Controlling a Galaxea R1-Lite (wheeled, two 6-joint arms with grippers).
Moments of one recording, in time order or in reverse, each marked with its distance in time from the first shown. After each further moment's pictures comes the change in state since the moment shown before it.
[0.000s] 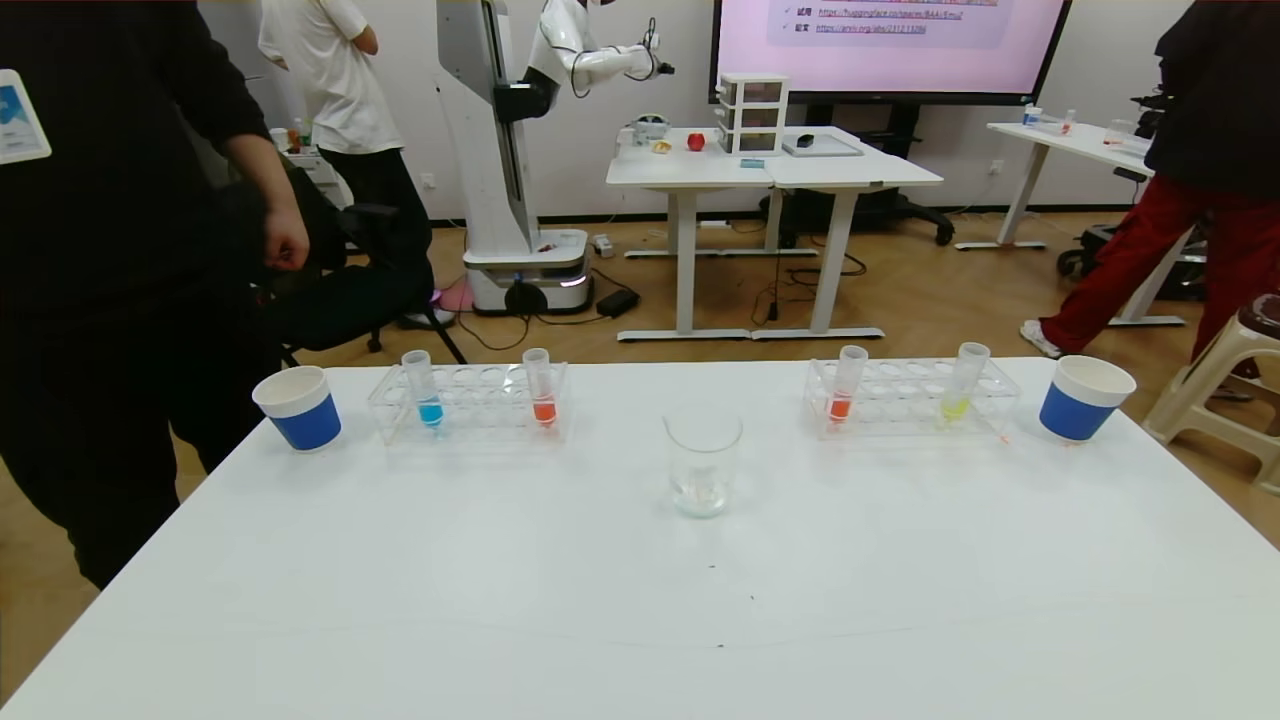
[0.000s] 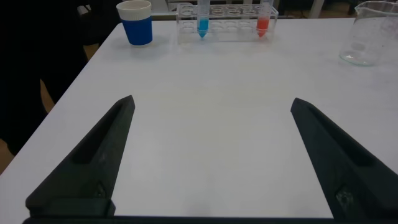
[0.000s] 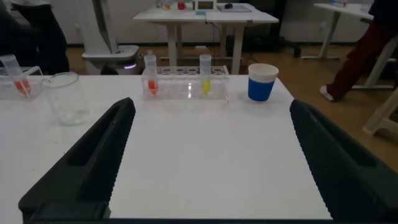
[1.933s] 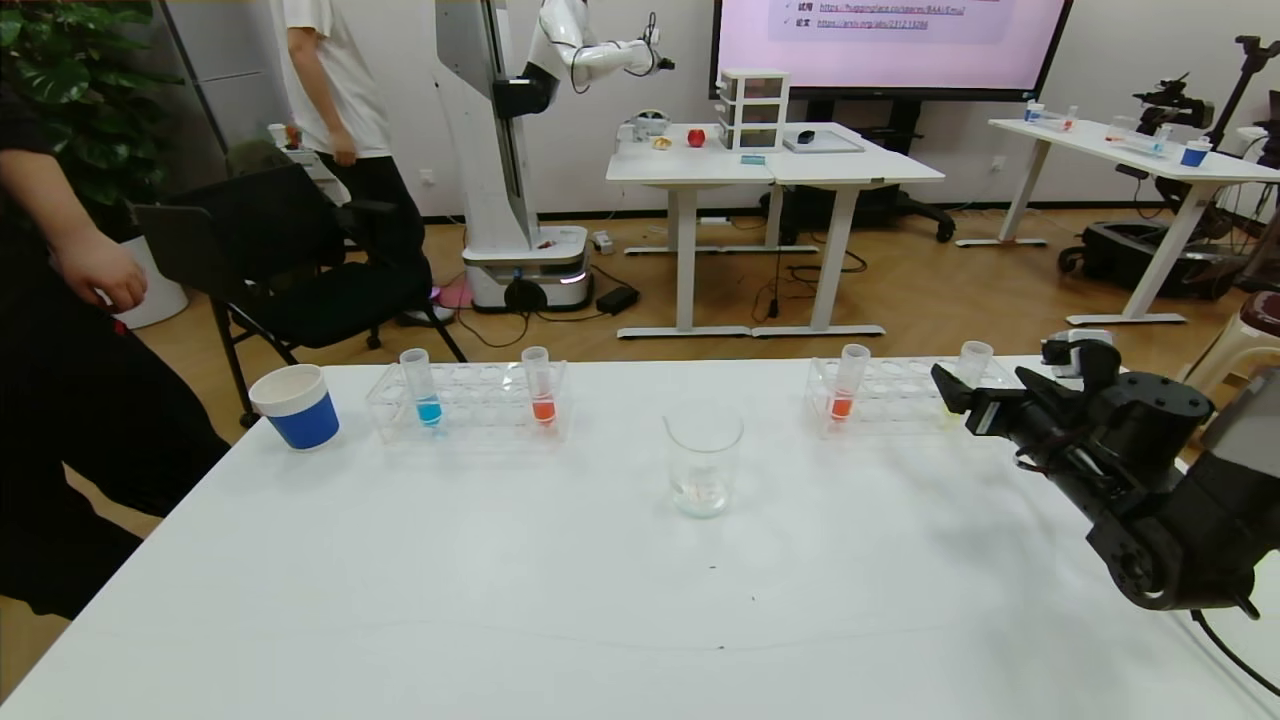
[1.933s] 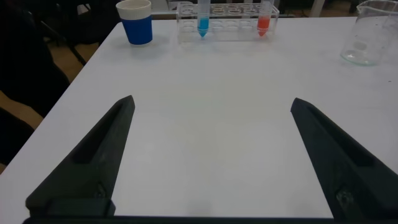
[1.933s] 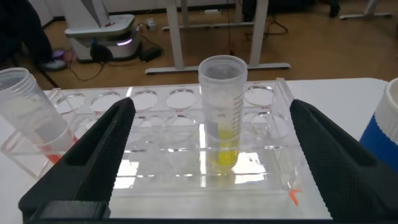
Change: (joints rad) left arm 0.000 0.000 0.000 0.000 0.000 0.000; right arm -0.073 2.035 -0.509 -1.395 0.094 0.070
